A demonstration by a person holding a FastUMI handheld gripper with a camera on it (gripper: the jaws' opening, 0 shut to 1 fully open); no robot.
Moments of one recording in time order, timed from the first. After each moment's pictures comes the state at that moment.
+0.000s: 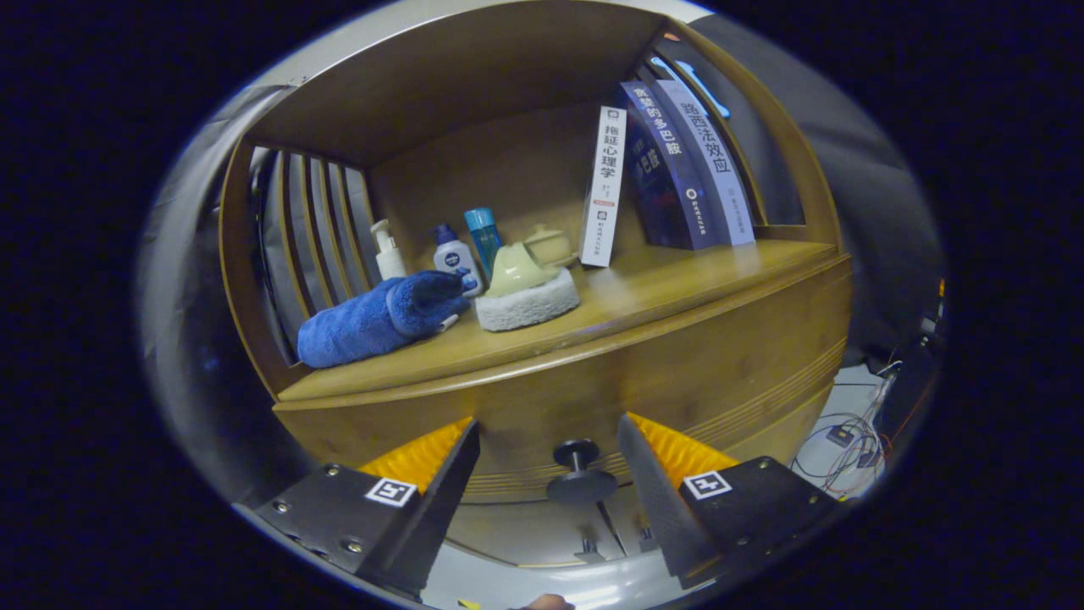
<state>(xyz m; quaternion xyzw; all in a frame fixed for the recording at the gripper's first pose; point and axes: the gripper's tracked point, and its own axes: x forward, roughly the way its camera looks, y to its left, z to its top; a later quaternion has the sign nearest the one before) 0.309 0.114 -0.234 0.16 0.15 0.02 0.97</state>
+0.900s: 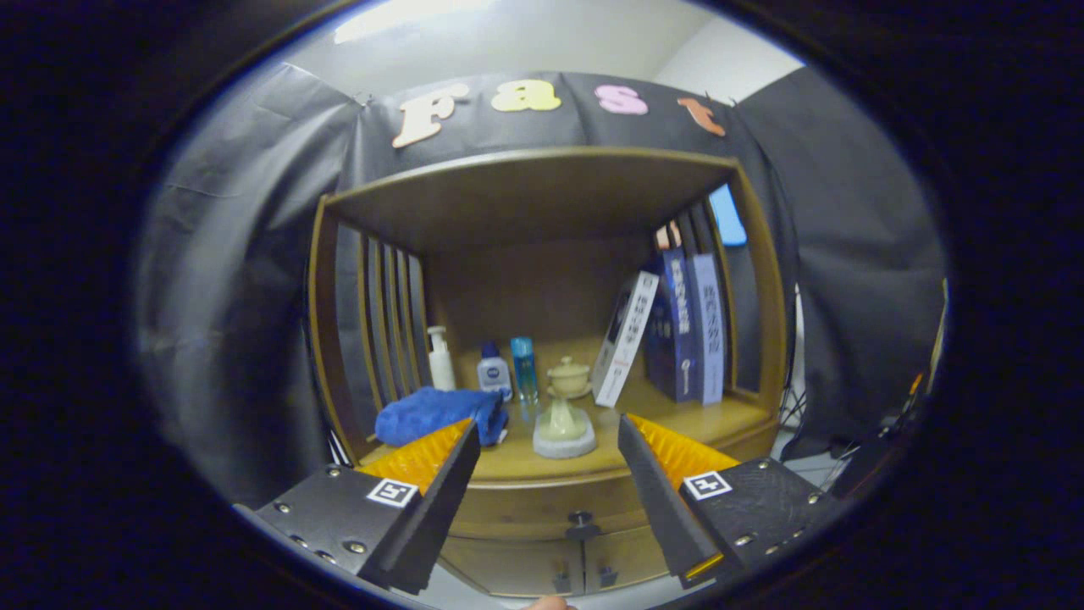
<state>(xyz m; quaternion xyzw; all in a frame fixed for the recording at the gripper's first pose) 0.221 0.108 -0.026 0.07 -0.02 0.00 1.00</state>
